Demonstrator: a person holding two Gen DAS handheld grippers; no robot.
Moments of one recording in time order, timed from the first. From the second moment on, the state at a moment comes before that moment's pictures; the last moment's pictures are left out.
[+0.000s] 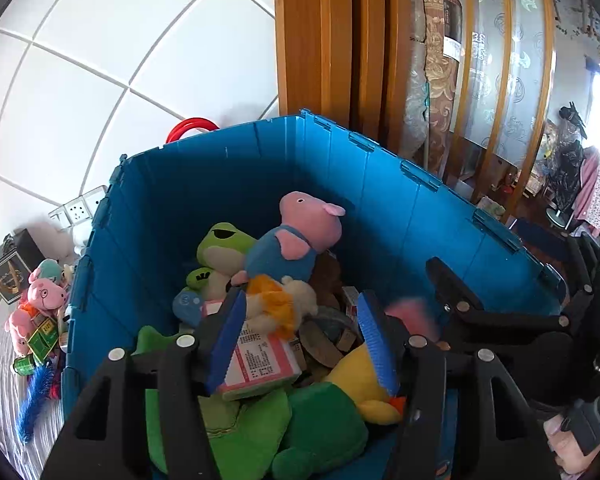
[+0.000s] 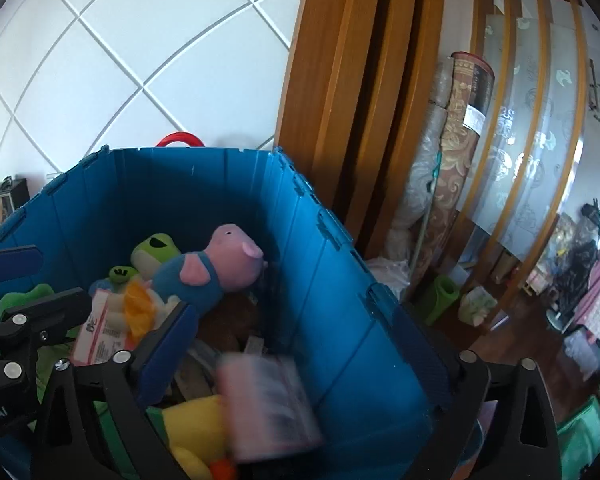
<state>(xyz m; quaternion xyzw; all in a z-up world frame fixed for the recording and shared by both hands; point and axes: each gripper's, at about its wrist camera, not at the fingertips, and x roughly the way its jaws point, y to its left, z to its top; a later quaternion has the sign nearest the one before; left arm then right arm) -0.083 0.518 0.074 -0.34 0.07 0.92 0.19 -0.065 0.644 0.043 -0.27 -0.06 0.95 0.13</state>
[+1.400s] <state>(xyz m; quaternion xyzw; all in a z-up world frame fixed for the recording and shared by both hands) -0.030 0.170 0.092 -0.23 -0.04 0.97 0.03 -0.029 0.371 0.098 -0.20 -0.06 0.98 -0.07</state>
